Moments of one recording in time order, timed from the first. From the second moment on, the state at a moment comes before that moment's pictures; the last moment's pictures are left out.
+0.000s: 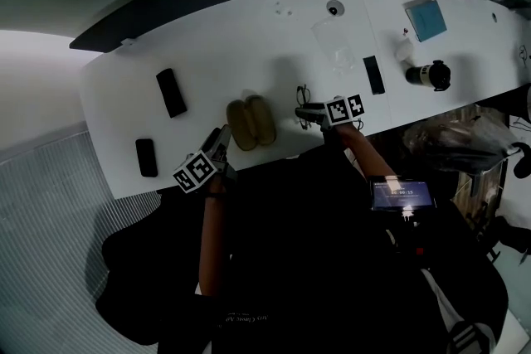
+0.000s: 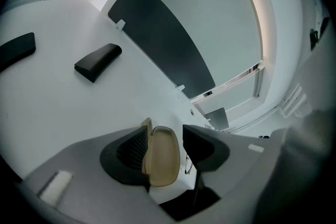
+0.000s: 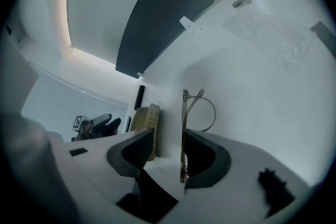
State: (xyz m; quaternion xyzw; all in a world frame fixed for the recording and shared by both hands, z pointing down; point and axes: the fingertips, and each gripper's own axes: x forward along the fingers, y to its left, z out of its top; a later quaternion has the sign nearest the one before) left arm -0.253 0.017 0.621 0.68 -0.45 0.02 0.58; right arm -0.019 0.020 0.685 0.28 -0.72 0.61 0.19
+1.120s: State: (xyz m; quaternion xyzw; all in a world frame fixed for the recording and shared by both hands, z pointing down) left arm -0.271 0.060 0.693 0.68 -0.43 0.05 0.59; right arm -0.018 -0.001 0.673 0.36 -0.75 0.48 0.27
